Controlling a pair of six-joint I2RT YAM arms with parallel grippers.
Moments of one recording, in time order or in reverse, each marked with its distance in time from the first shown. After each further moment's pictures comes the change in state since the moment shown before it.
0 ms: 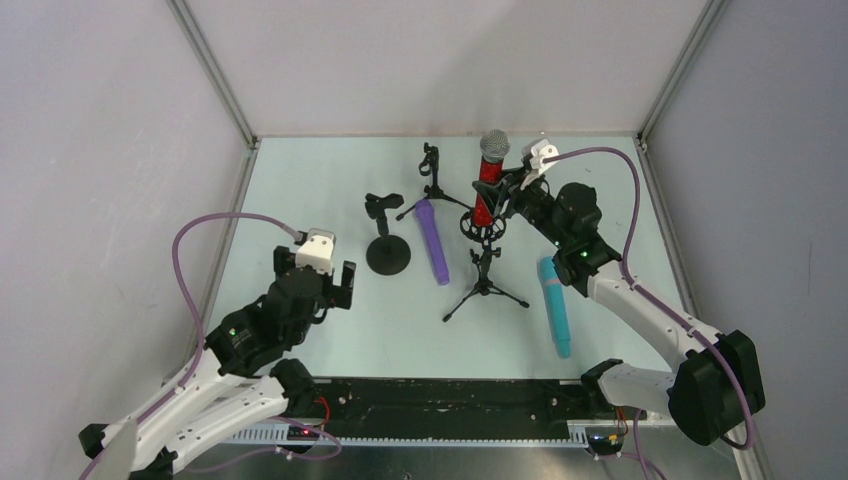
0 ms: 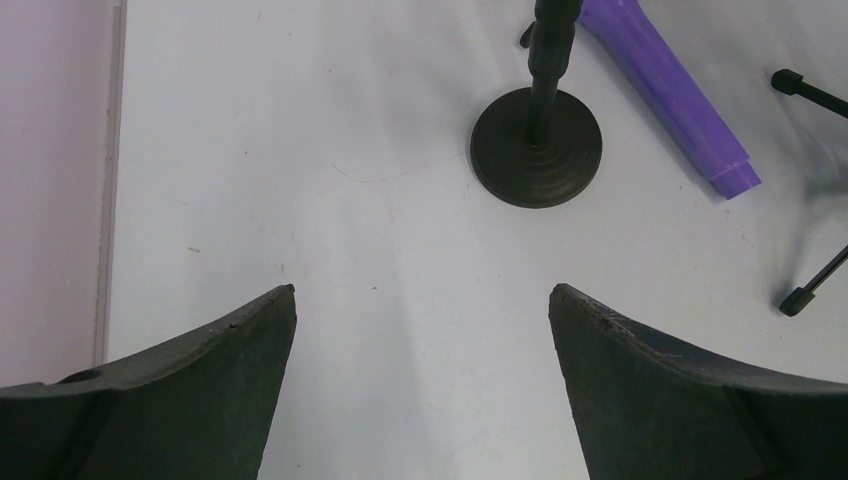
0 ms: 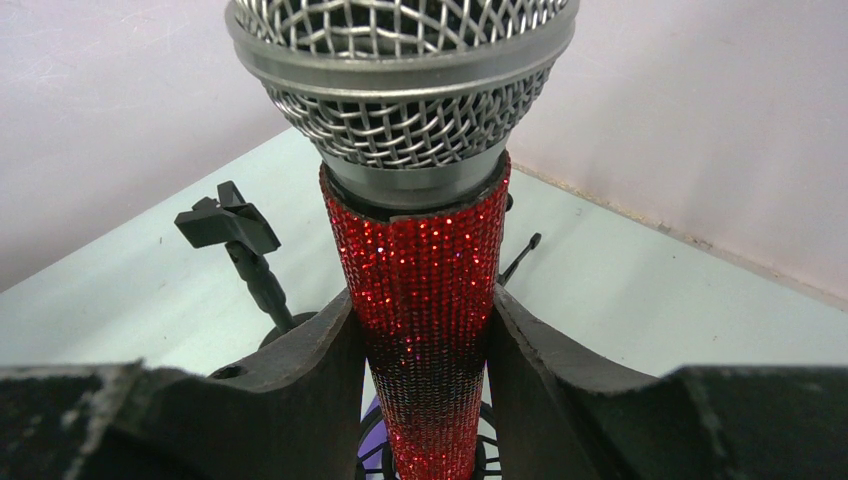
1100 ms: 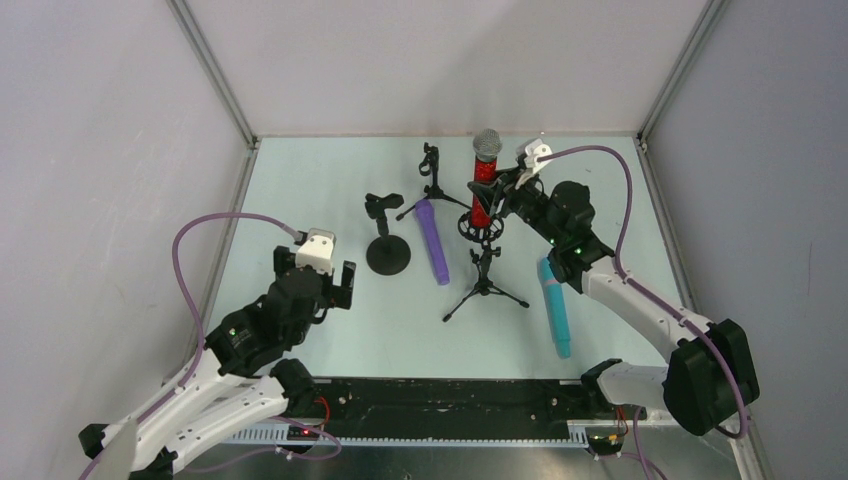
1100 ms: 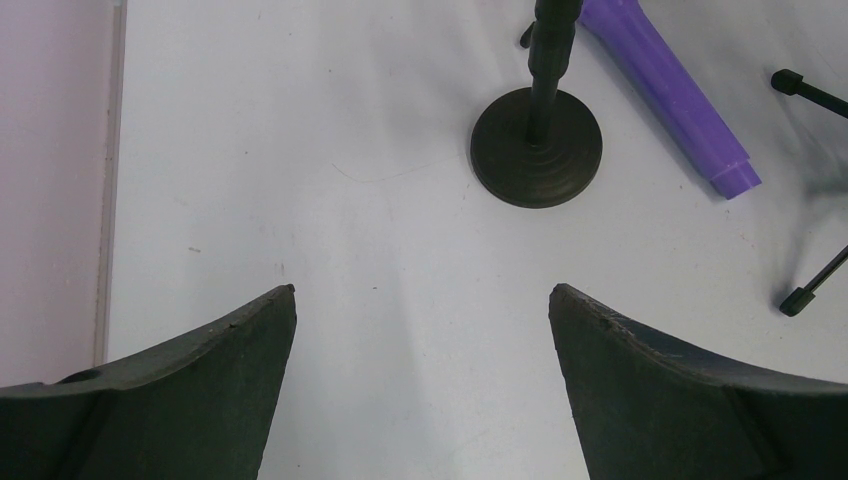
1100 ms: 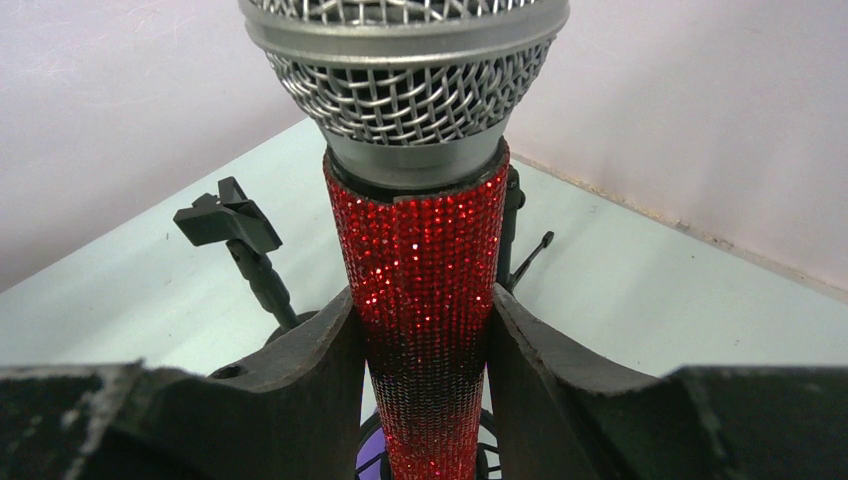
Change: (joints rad) left arm 0.000 0.000 0.000 0.000 0.000 0.000; right arm -0.002 0.057 0.000 0.038 -0.016 0.014
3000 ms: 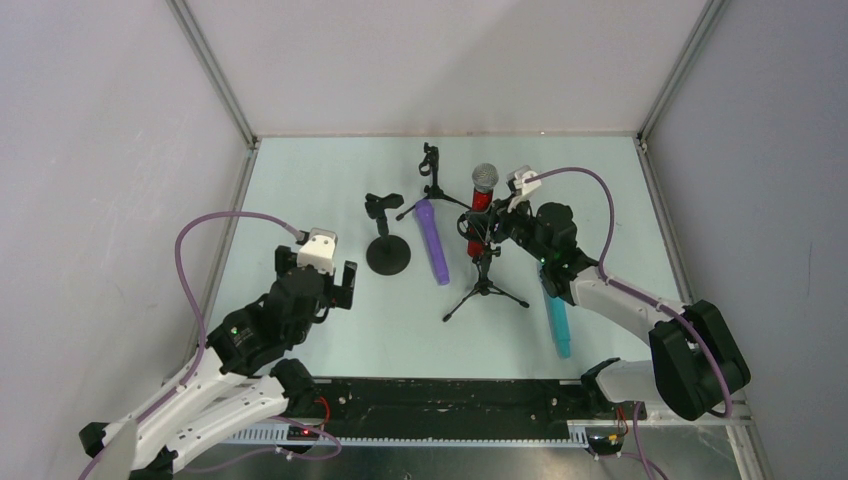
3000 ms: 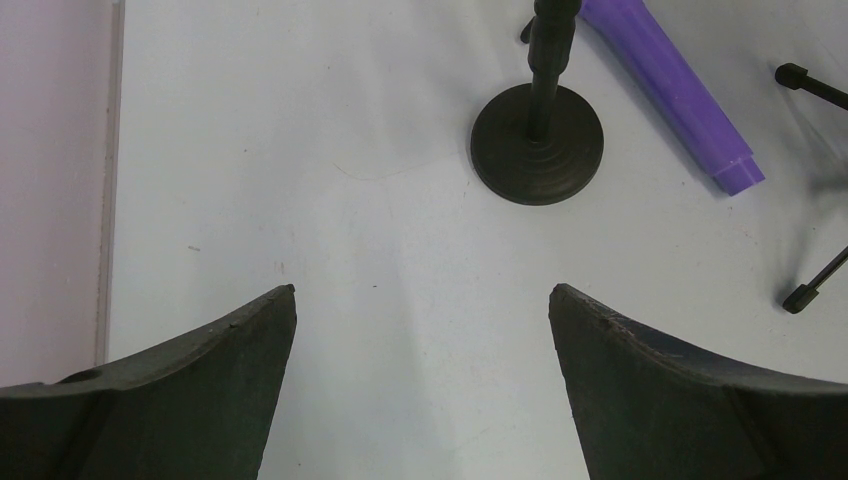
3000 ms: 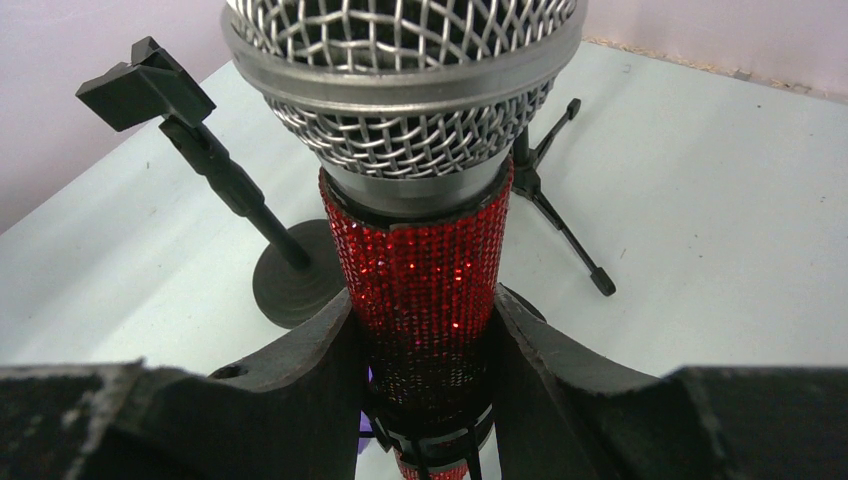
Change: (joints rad) left arm 0.000 0.010 0.000 -0.001 0.002 0.000; right arm 0.021 0.067 -0.177 0.088 0.035 0.085
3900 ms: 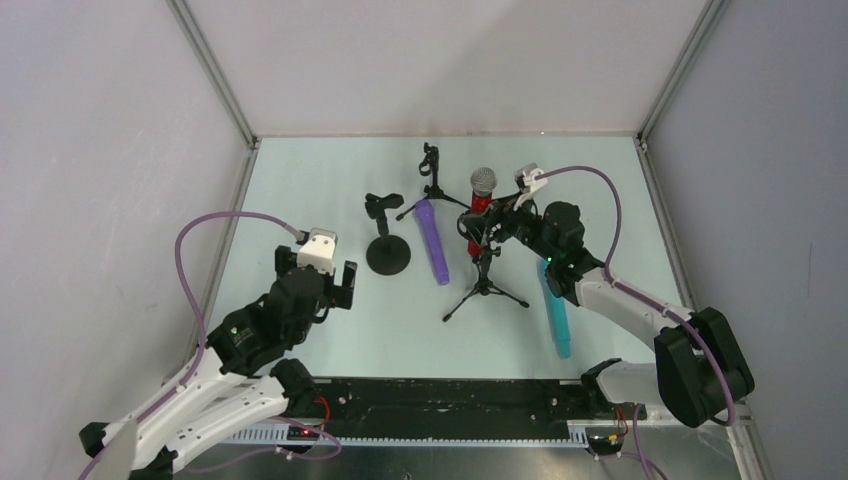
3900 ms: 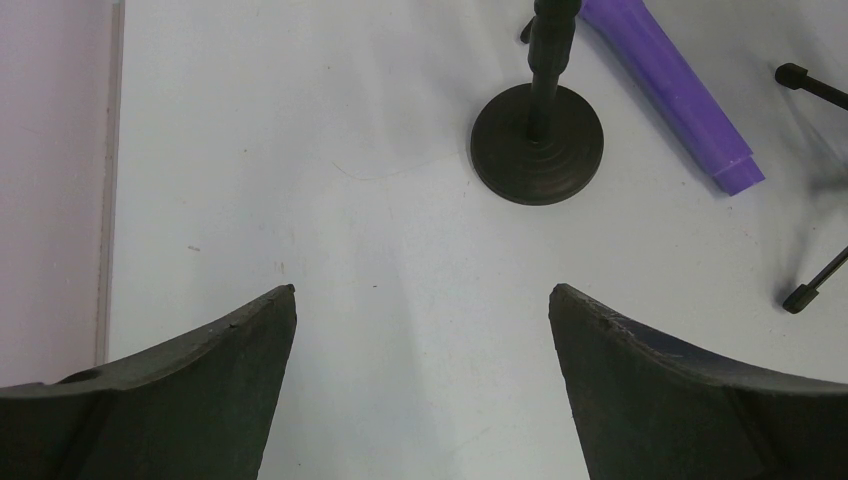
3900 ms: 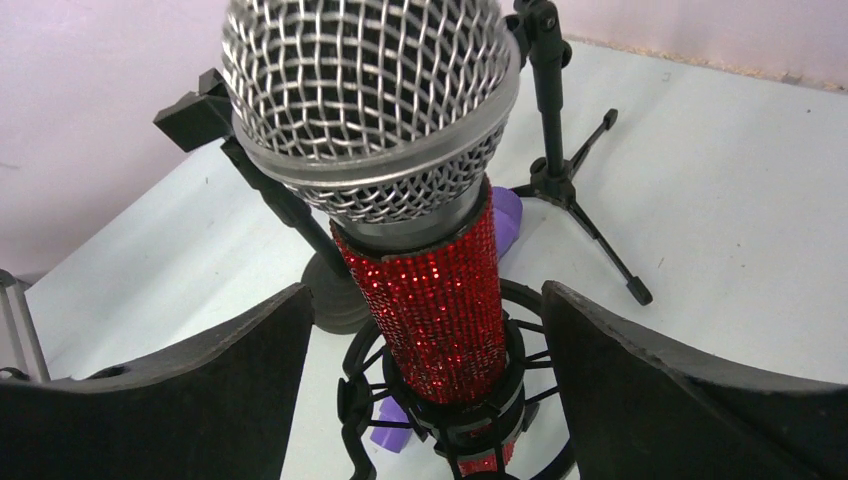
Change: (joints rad) left arm 0.000 0.000 0.000 0.000 0.000 0.000; right arm -0.027 -0.026 -0.003 0.008 -0.079 0.074
